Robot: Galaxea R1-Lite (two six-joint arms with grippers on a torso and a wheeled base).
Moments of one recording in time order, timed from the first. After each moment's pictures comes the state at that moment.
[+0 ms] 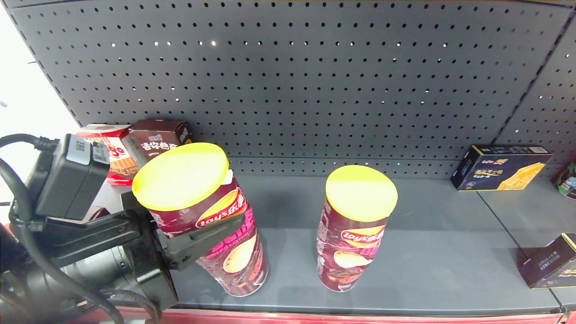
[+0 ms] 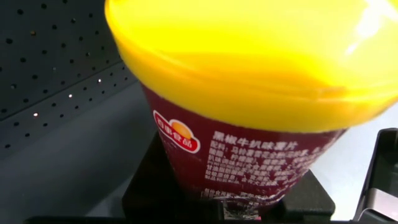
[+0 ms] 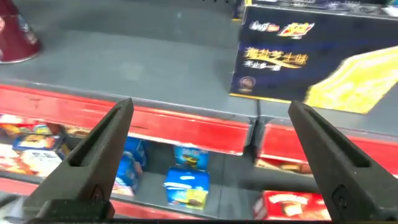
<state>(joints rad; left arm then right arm) -0.58 1.26 -0.46 -0.80 -0.33 0.06 0.31 0.01 0.00 -0.06 -0.17 -0.06</state>
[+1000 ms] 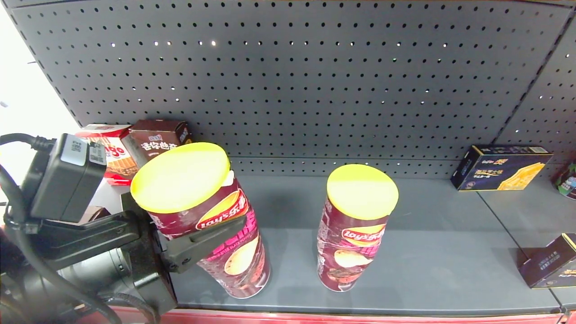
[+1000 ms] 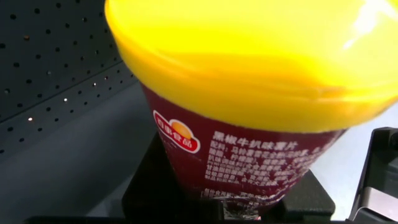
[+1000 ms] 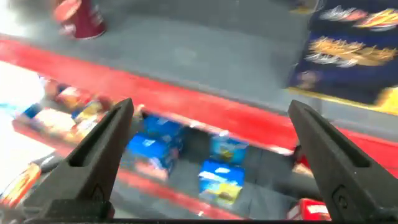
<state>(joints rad) -0.60 1.26 -0.47 -0.80 -0.33 0.06 0.31 0.00 0.00 0.00 0.04 -0.04</state>
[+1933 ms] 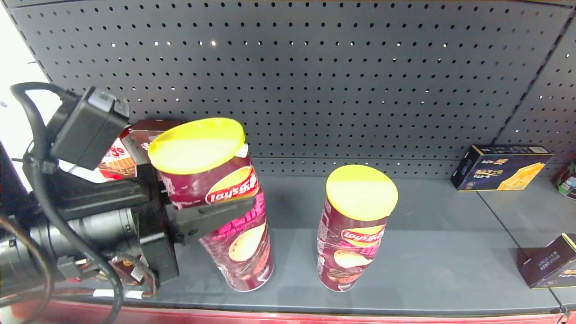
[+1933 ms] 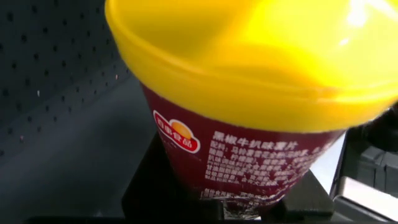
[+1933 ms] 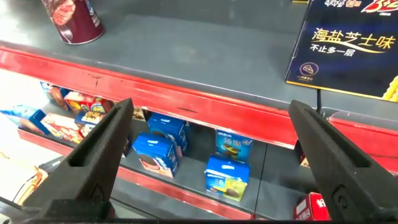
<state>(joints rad) -0.55 1.29 -0.71 -0.52 -0.45 0.05 0.32 0.00 0.00 0.00 0.01 0.00</state>
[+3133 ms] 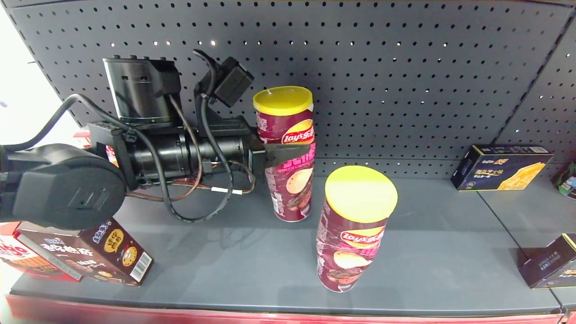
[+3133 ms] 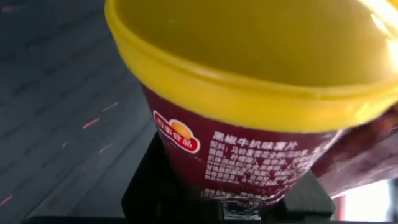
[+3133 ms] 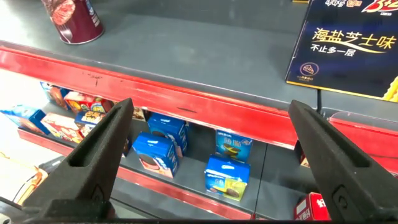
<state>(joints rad) -0.48 1.75 -1.17 -0.48 -0.64 0.13 0.32 0.00 0.00 0.00 0.01 0.00</state>
